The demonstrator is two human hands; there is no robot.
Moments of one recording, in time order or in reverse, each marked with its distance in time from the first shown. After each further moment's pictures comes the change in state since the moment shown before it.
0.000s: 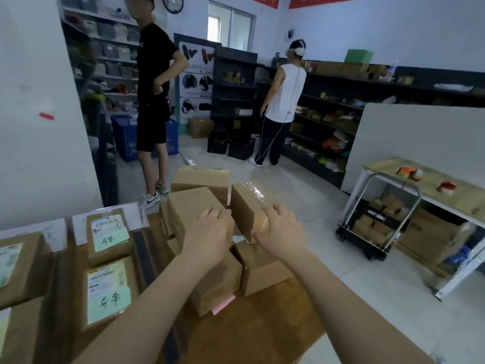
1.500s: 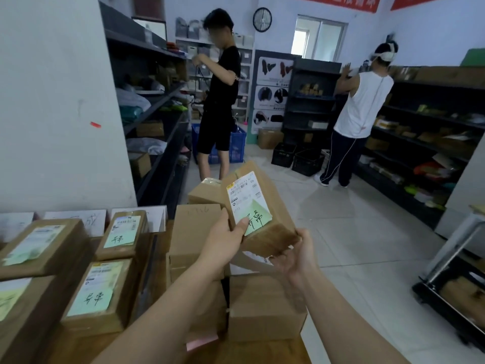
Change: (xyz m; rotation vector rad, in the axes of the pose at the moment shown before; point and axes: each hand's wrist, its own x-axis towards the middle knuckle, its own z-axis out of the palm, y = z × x) left_hand 0.098 0.067 0.032 -1.021 0.209 -0.609; right_hand 0.128 0.094 0.038 1.816 -0.494 0.553
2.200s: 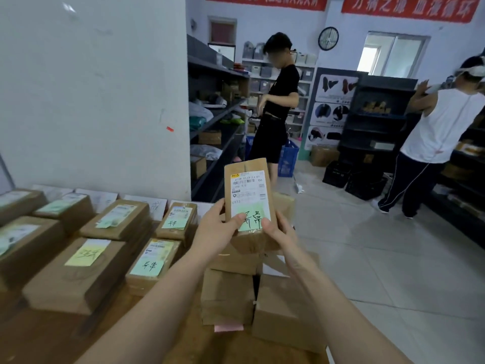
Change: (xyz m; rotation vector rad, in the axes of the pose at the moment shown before) left_hand -0.058 0.012 -0.059 0.005 0.319 0.037; right_hand -0.038 0.016 0.058 -0.711 -0.619 -0.341
